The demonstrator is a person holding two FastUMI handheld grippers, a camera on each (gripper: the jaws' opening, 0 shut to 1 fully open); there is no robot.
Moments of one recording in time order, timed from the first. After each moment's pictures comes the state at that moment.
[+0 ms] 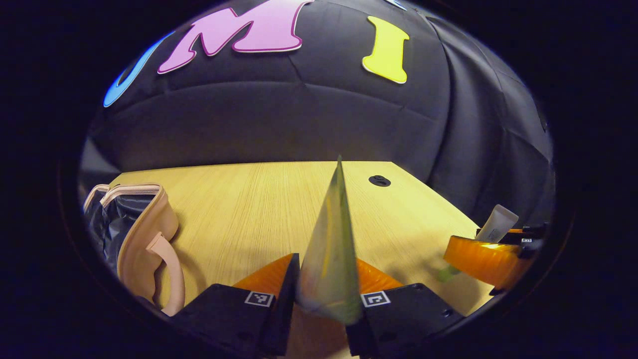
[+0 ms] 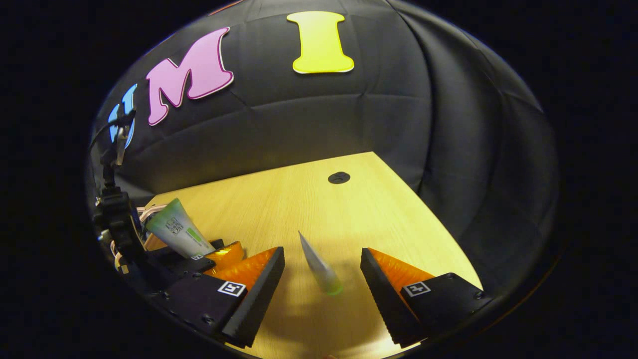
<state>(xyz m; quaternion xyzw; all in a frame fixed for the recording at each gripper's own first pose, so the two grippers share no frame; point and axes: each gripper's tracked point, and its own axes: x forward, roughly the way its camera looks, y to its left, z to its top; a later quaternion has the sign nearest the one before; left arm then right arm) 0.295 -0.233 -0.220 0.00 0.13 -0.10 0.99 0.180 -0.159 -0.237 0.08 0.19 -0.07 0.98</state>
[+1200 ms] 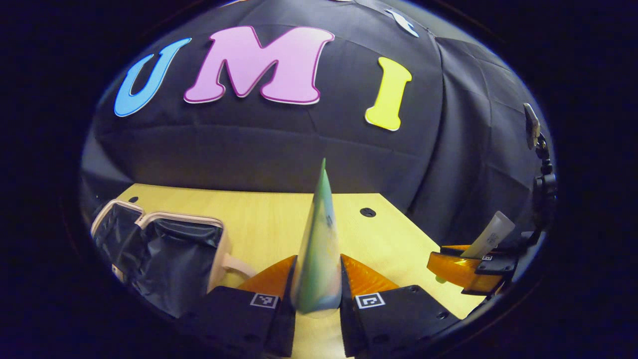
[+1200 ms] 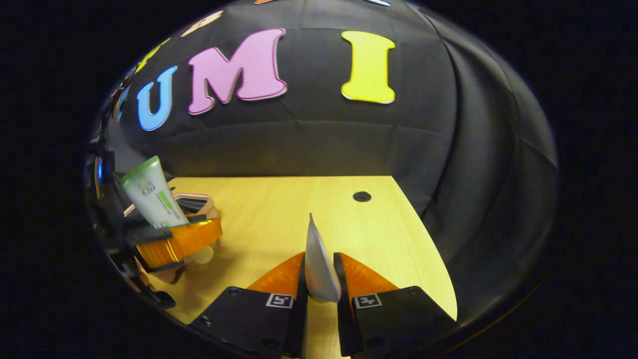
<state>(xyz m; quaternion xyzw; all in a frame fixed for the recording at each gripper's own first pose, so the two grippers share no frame) 0.184 -0.144 -0.106 -0.04 0.09 -0.12 0.99 0.115 -0.081 -0.142 -0.01 0.16 -0.01 0.99</state>
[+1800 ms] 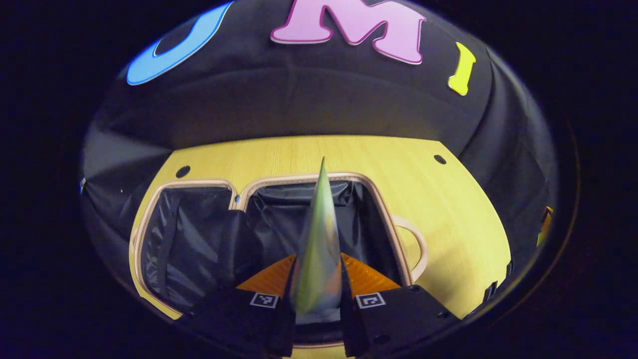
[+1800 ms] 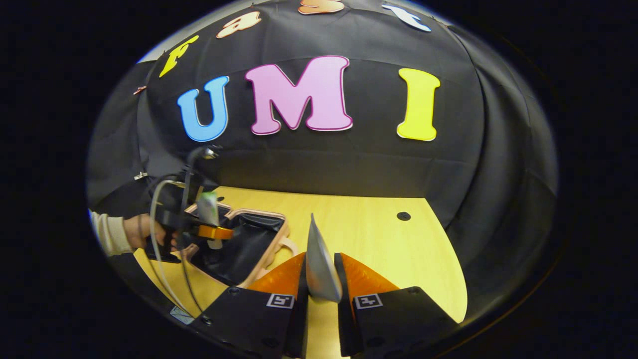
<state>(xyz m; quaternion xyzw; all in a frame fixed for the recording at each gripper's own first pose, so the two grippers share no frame) 0.206 0.082 -0.185 -0.01 0.34 -0.08 0.94 0.045 0.066 -0.068 0.00 0.15 0.05 0.99</state>
